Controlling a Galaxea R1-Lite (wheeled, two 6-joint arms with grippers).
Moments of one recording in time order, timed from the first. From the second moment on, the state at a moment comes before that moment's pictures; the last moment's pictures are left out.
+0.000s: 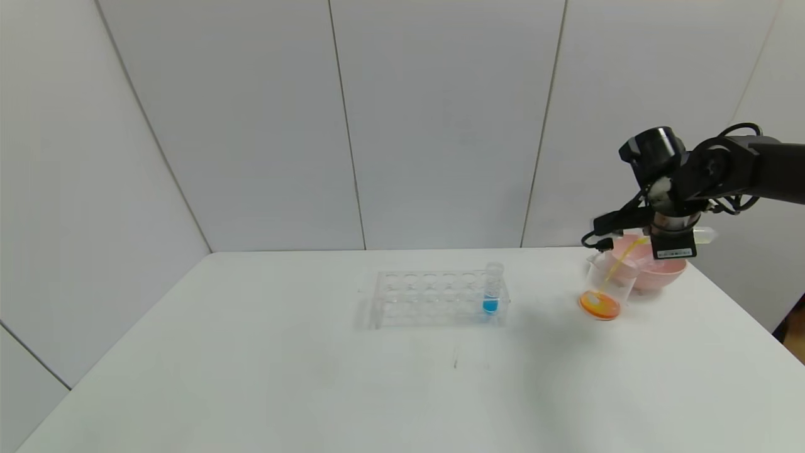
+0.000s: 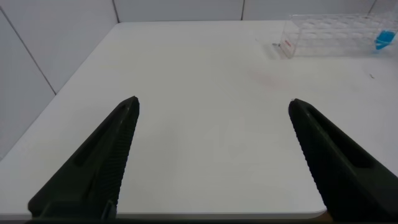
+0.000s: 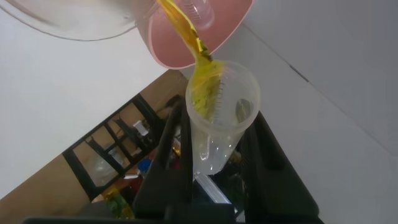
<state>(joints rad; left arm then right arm) 0.00 0.00 0.00 0.02 0.00 -0.02 0.11 2.21 -2.00 0.67 -0.65 -1.39</state>
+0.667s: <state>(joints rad) 0.00 0.00 0.00 0.02 0.00 -0.02 0.13 2.19 -2.00 0.59 -0.79 -1.58</state>
